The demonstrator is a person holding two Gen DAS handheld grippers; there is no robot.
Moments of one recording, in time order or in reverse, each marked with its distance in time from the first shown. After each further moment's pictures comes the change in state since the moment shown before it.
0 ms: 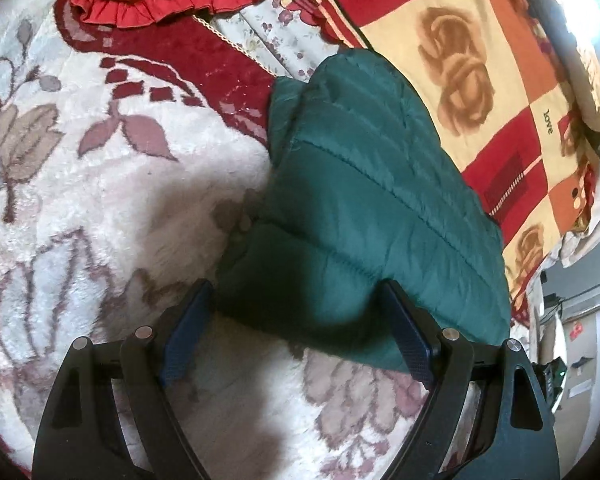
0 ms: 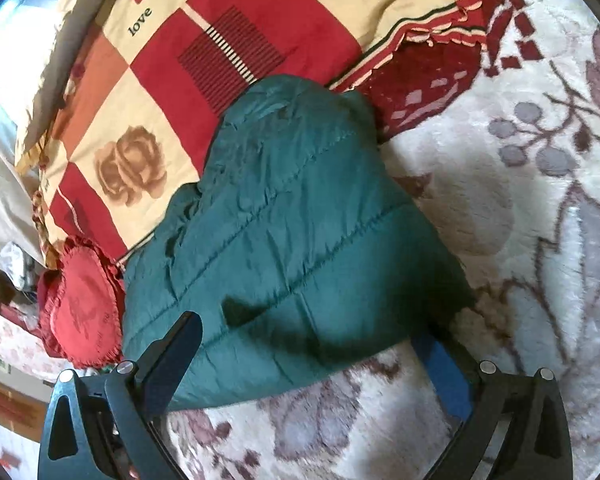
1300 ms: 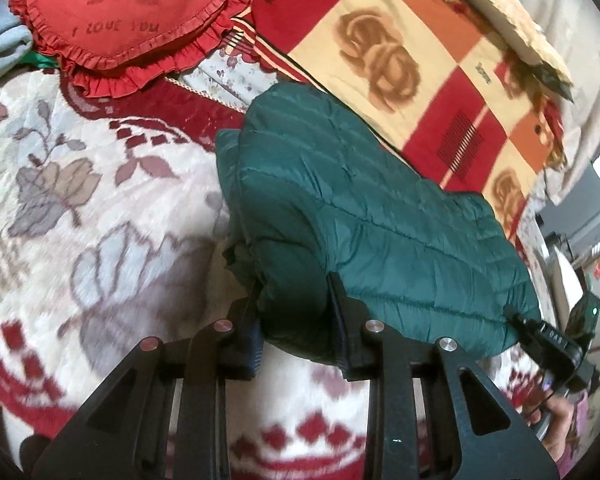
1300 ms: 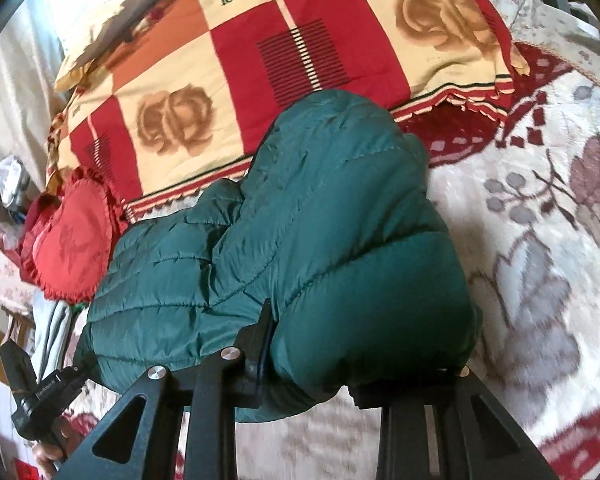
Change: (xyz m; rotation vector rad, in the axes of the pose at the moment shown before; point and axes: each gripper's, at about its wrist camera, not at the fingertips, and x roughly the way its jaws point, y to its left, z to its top) left arm -0.095 -0.037 -0.060 0.249 -0.073 0.031; right arm -0.072 0.052 -0.060 -0.294 -0.008 -0.117
